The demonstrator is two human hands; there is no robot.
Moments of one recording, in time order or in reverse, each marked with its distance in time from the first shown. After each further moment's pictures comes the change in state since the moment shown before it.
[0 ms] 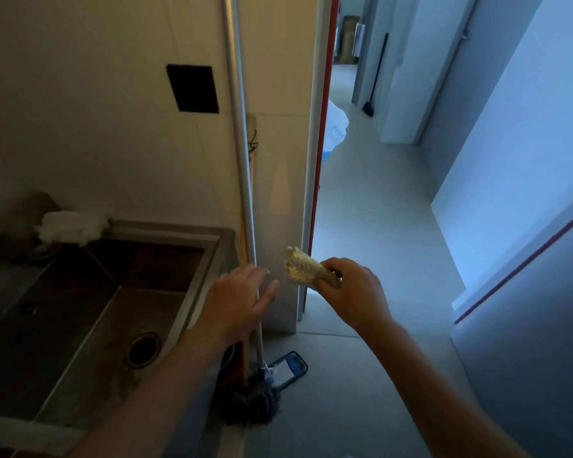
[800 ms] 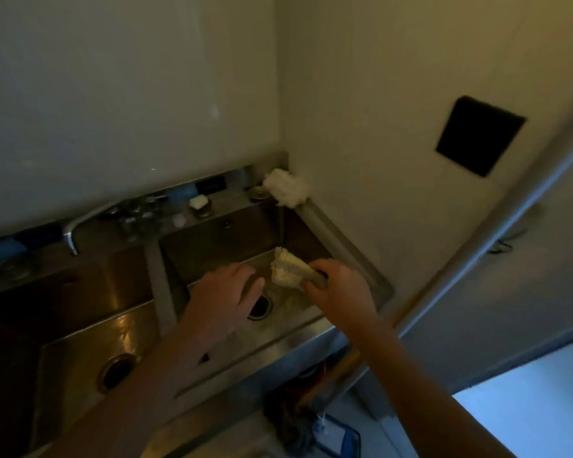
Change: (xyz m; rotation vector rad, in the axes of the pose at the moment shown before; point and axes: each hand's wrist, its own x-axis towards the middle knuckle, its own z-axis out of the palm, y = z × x) left_hand -0.066 -0.119 -0.059 0.194 0.302 -0.908; right_hand 0.179 -0.174 0.155 0.203 -0.681 -0.795
